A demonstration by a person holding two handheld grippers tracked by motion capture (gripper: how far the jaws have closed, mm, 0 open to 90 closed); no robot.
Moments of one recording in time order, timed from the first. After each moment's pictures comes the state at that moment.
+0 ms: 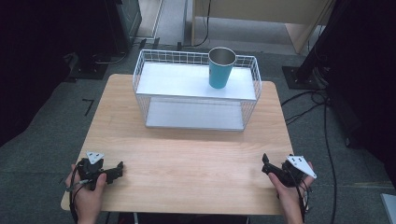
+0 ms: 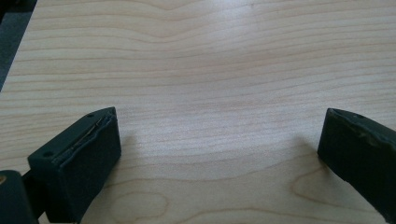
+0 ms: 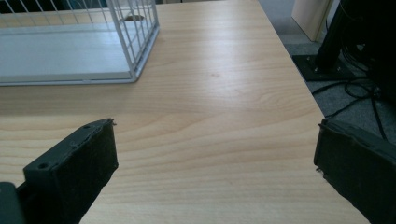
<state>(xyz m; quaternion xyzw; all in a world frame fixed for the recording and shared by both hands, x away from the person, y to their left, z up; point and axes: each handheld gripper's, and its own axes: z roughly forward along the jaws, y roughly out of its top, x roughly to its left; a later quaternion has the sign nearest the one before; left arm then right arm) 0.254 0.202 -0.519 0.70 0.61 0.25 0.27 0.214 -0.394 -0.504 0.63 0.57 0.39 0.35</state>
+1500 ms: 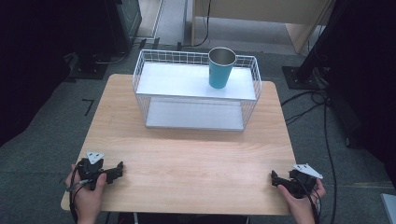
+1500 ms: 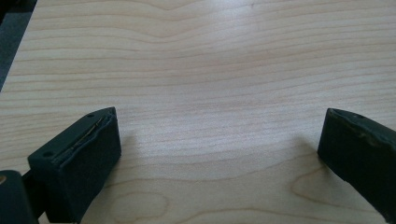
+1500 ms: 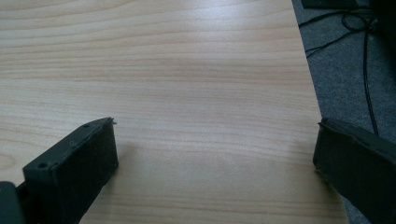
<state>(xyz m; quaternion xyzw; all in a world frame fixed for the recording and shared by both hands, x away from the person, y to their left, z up) 0.254 0.202 -0.519 0.70 0.61 0.25 0.27 0.195 -0.431 -0.527 0.67 0.64 0.27 0.27</state>
